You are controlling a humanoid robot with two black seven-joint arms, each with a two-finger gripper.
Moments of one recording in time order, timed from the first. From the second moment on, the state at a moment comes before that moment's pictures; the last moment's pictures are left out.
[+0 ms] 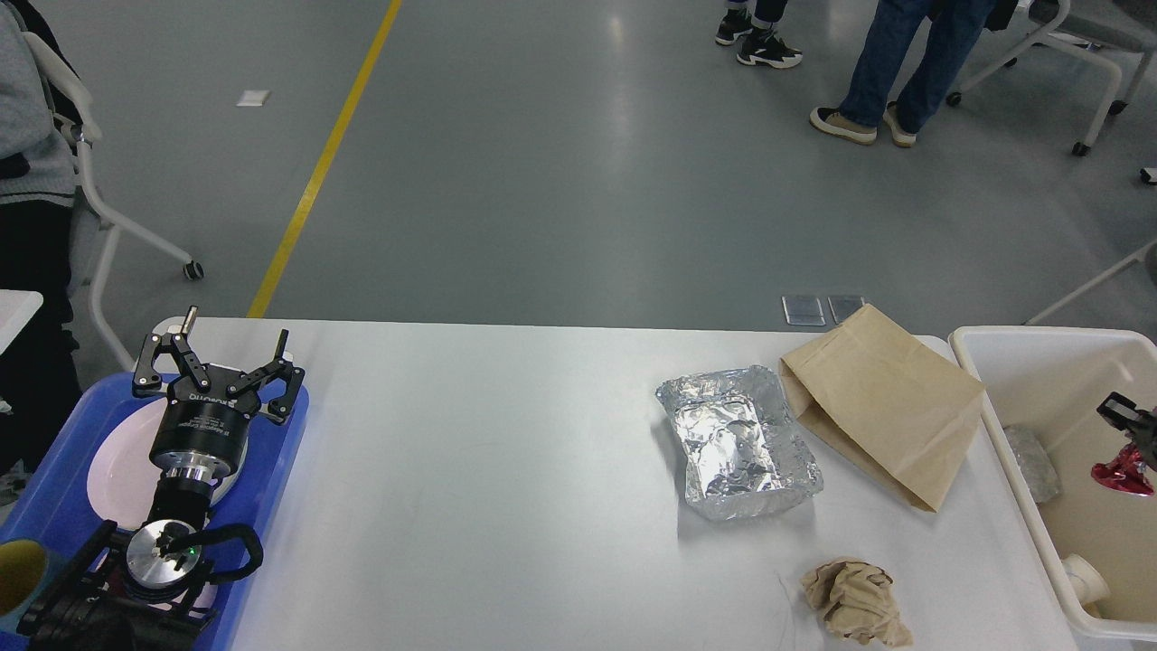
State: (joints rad) left arm -0.31 0.15 -1.44 -0.71 0.09 -0.60 -0.19; right arm 0.81 -0.49 -1.08 0.19 0.20 0.10 -0.07
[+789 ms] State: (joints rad) left arm -0.31 0.15 -1.44 -0.71 0.09 -0.60 -0.19; right arm 0.60 -0.37 -1.06 0.11 0.20 -0.13 -0.13
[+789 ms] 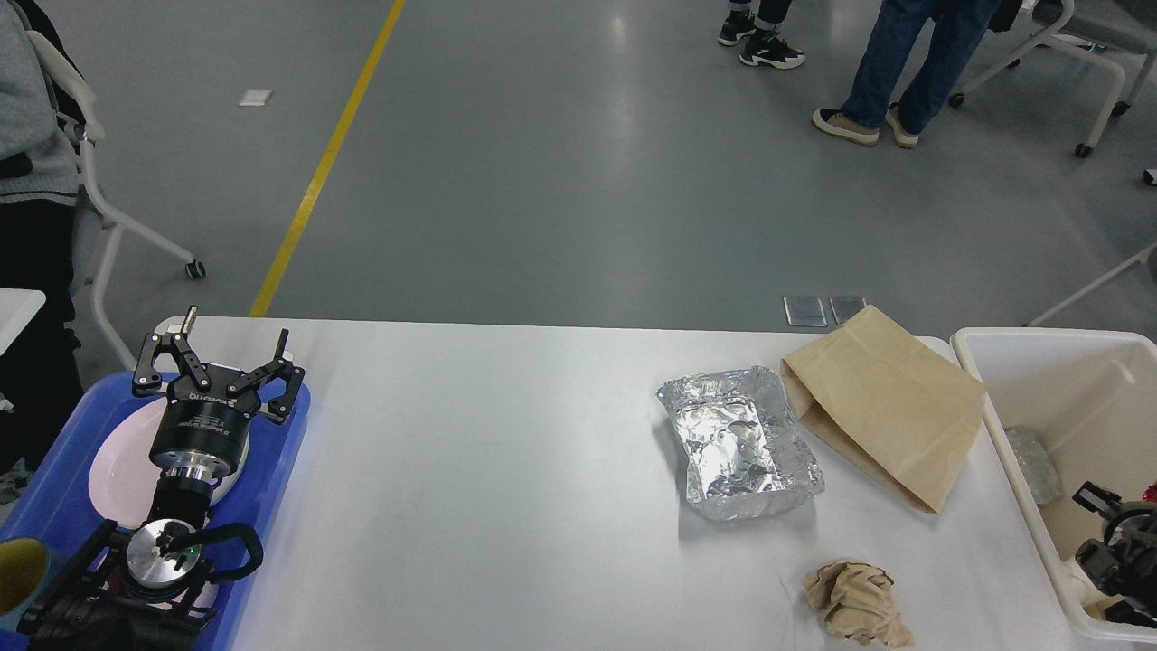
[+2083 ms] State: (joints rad) left arm -0.31 0.15 -1.44 -0.71 0.09 -0.60 -0.19; right arm 1.37 -0.46 -1.26 0.71 0.13 0.32 -0.24
